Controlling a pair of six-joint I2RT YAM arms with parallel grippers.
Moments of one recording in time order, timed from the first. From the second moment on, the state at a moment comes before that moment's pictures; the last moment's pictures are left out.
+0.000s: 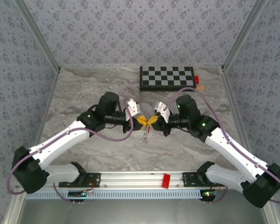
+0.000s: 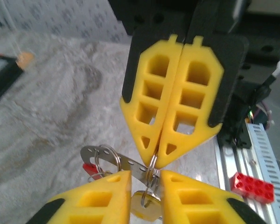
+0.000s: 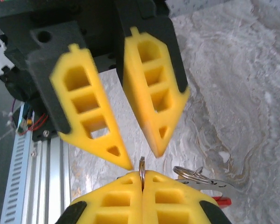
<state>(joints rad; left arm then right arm) -0.76 1.18 0.96 -0.24 0.66 0.23 0.64 1.01 0.90 -0.42 -0.62 -0.23</state>
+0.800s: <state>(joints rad) -0.73 1.12 0.86 0.11 0.69 0.01 0.58 0.89 0.67 0.27 -0.67 0.10</state>
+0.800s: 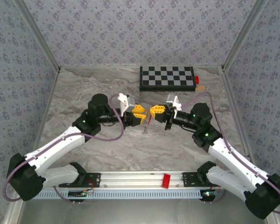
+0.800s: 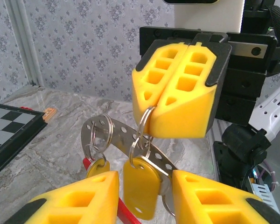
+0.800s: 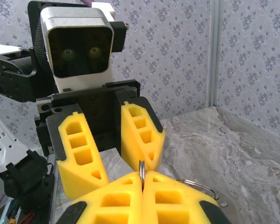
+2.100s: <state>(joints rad) -0.79 1.16 0.92 -0.01 0.72 0.08 0.58 0.86 0.63 0.34 -0.67 0.14</state>
